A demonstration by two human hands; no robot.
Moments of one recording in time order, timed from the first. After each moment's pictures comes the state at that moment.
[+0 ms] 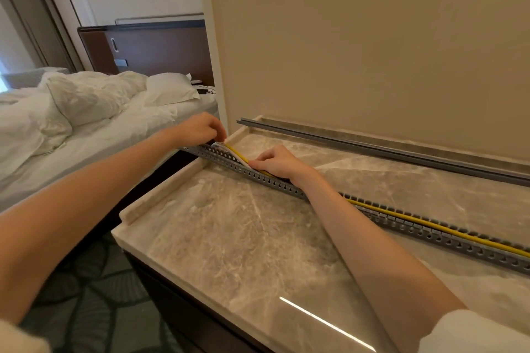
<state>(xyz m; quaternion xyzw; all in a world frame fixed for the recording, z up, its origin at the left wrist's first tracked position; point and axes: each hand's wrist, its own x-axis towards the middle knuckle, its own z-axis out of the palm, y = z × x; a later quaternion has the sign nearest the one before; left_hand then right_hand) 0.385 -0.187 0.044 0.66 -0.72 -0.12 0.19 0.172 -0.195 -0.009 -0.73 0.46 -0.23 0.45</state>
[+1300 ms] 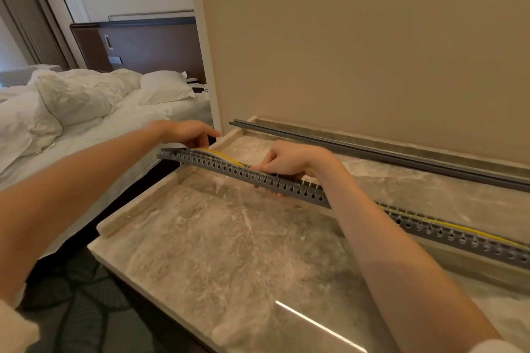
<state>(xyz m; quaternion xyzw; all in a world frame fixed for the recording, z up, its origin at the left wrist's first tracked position) 0.400 -0.230 0.037 0.71 -0.63 -0.31 0.06 0.141 -0.196 0.035 -0.80 0.43 -0.03 0.42</state>
